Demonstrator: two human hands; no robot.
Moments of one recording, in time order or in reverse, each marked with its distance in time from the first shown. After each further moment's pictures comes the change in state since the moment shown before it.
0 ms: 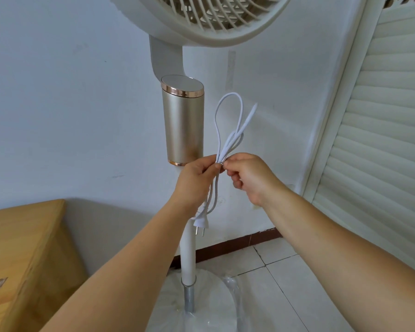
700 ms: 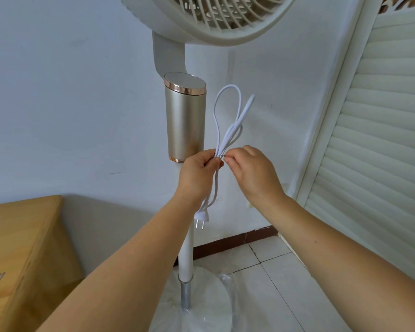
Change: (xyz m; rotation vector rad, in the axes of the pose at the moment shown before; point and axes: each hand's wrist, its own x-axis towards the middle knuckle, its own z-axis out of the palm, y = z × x) left_hand 0.001 0.006 0.005 -0.007 0.104 -0.005; right_hand -0.006 0.017 -0.008 -0.948 0.253 -0.776
